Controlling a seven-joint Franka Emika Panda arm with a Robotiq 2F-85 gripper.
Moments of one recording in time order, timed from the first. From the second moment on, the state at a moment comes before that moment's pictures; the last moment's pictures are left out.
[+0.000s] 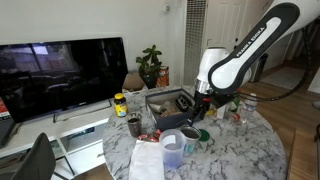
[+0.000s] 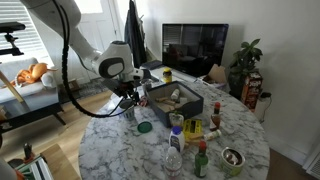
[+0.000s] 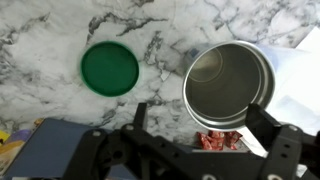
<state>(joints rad) 0.15 0.23 0.11 -2.40 0.25 2.75 0.07</state>
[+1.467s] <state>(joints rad) -0.02 0.41 0.23 -2.32 0.42 2.75 -0.14</state>
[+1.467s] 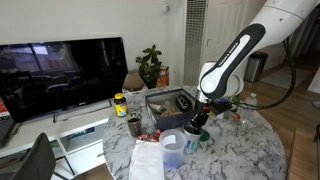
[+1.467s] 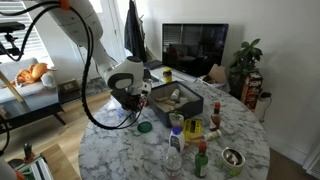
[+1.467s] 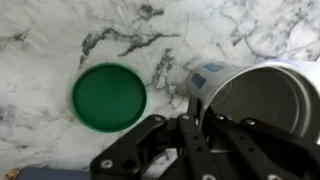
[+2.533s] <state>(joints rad) 0.12 -0.01 0.15 -2.44 0.14 2.66 0.17</state>
